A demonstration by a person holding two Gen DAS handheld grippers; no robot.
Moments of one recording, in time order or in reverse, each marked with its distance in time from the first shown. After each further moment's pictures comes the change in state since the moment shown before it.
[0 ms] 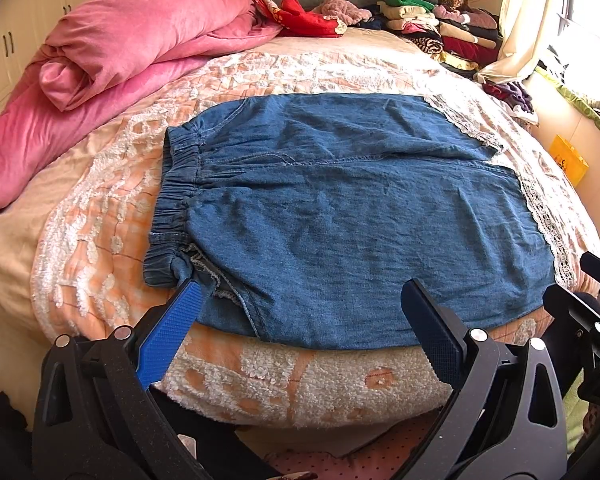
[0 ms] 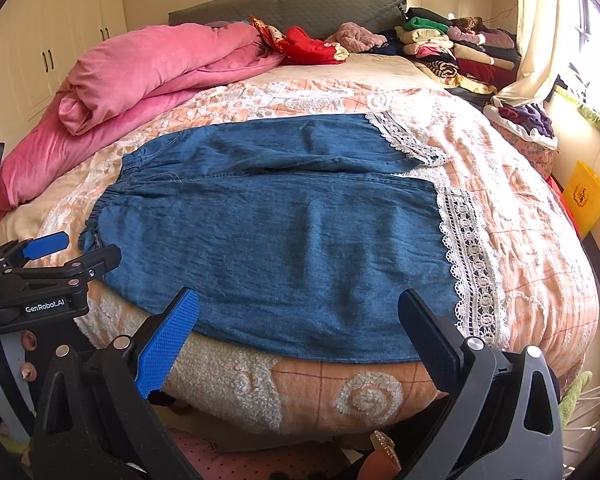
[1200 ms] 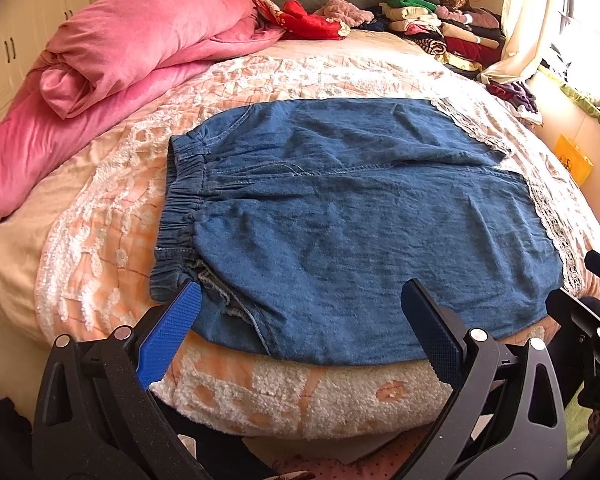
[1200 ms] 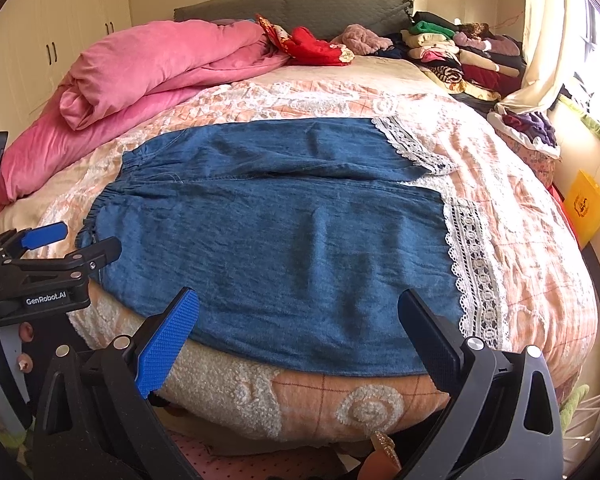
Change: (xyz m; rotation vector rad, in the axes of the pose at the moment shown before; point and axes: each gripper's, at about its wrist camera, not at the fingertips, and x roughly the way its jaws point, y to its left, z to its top) left arm 0.004 0.010 0.006 -0.002 -0.006 0.010; right arm 0.009 0.005 0.009 -0.033 0.000 -0.007
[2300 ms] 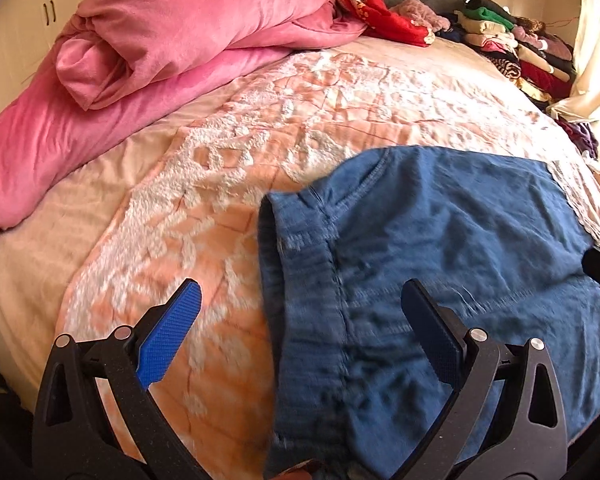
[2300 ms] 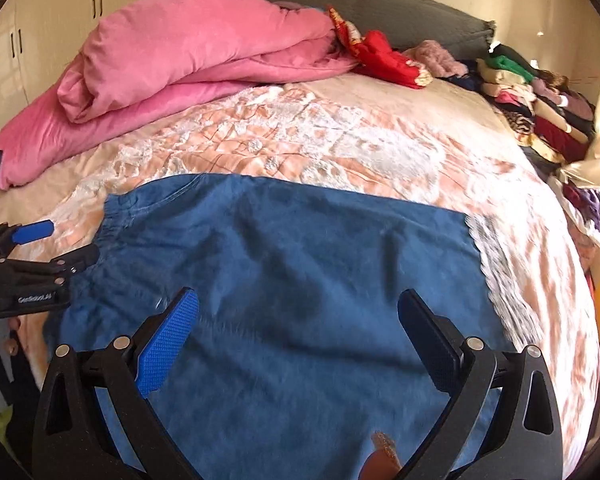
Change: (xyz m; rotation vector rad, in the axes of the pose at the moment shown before) left arm 0.095 0.106 0.097 -0.135 0.049 0.141; right arm 0.144 0.051 0.164 -0.232 0.046 0.107
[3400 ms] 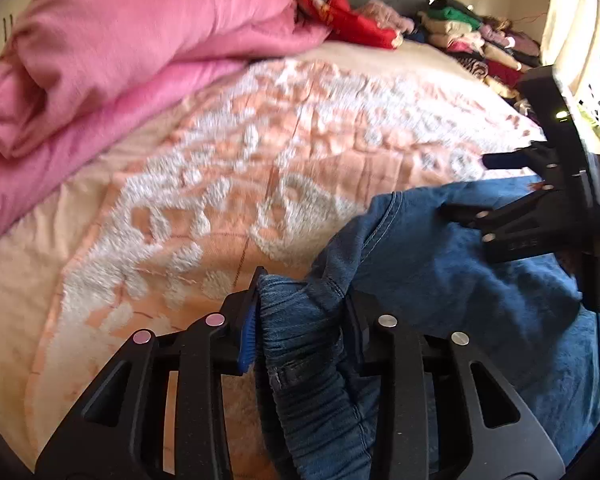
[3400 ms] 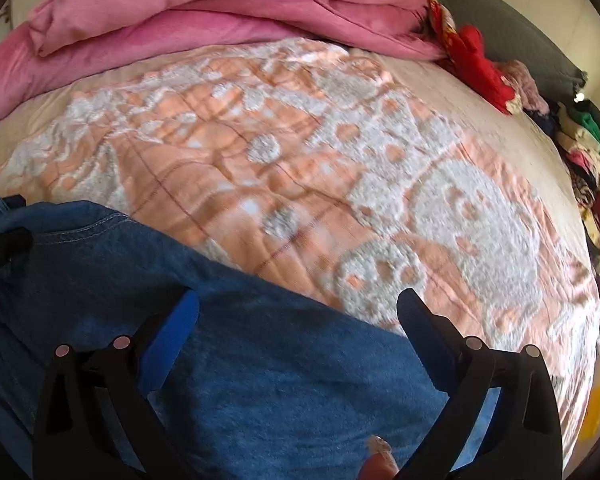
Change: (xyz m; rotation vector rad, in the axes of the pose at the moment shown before) left arm 0.055 0.009 0.046 0.082 -0.058 -0.161; right arm 0.175 0.018 0.102 -0.312 0.136 0.073
